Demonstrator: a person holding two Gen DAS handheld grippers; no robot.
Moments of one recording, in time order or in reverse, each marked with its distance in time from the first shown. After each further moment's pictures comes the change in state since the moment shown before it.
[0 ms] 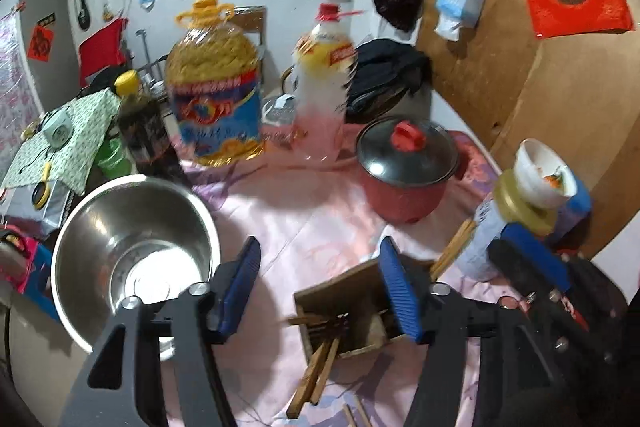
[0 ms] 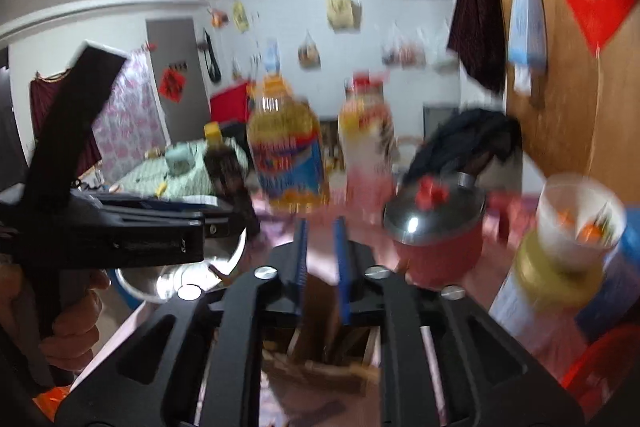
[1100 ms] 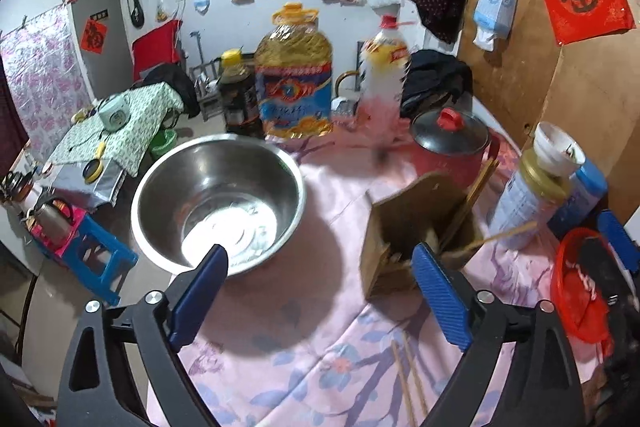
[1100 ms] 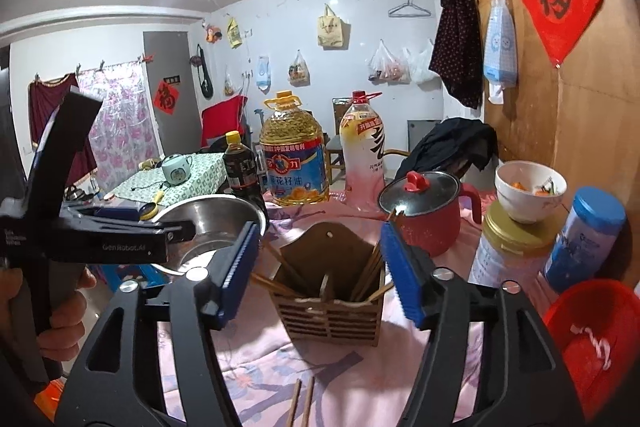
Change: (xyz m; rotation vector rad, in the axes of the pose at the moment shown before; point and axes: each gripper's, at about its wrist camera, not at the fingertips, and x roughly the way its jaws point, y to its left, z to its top) left arm -0.094 0.039 -0.085 -0.067 -0.042 0.167; right arm -0.114 0.045 -0.039 -0.009 -0.125 -0.069
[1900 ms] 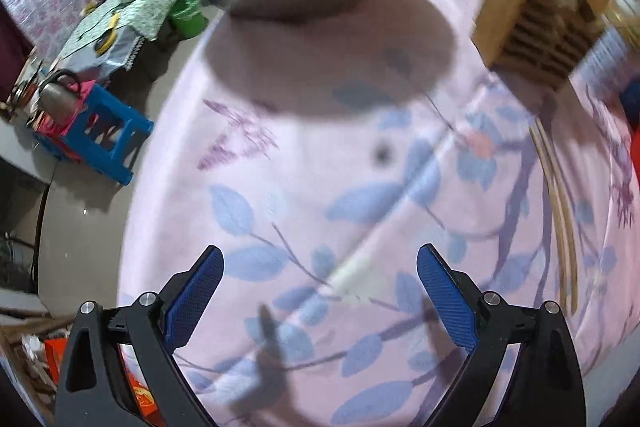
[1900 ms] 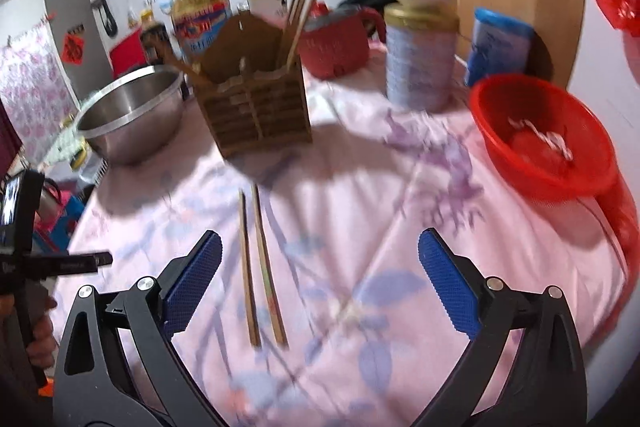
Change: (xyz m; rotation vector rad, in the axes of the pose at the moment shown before) left arm 0.086 0.084 -0.208 -0.040 0.437 0.065; right arm -0.050 0.008 -0.171 0.138 0.389 -0.344
